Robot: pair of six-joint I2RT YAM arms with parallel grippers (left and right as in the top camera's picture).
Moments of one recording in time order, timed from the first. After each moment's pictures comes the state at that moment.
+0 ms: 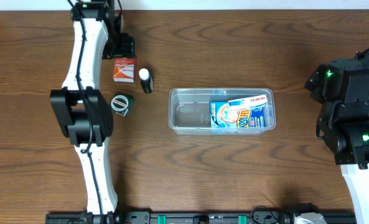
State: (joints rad) left arm -0.01 2.38 2.29 -1.30 -0.01 -0.04; right arm 0.12 1.11 1.27 -0.87 0.60 0.50
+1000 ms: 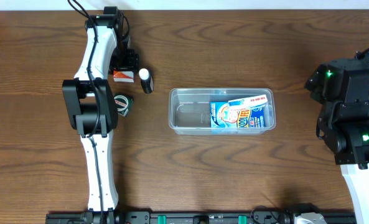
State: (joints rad) left arm -0.01 2.55 2.29 -1.29 -0.01 -0.03; right arm 0.12 1.11 1.27 -0.87 0.60 0.50
